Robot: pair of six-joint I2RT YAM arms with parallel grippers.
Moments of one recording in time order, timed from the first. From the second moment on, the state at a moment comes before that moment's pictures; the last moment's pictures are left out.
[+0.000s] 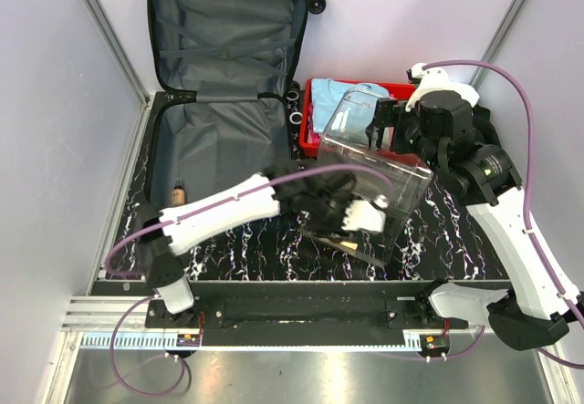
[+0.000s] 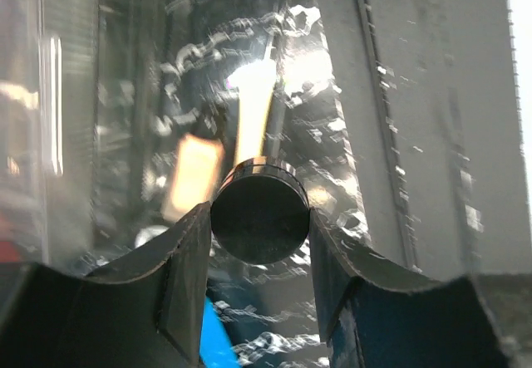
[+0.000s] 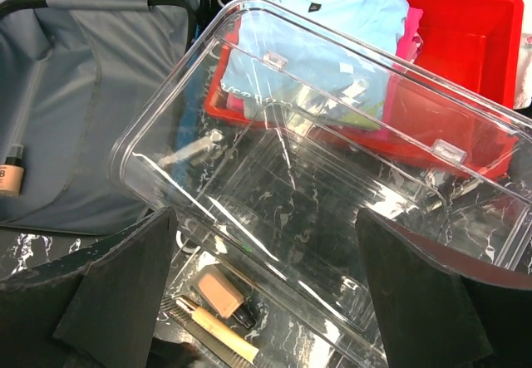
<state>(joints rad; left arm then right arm) -1.07 1.68 1.67 -1.01 0.40 0.66 0.53 1.19 1.64 -0.87 0.27 0.26</state>
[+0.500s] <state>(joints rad) -1.21 1.93 1.74 -0.69 0.05 0.68 0.53 1.15 1.64 -0.87 0.27 0.28</state>
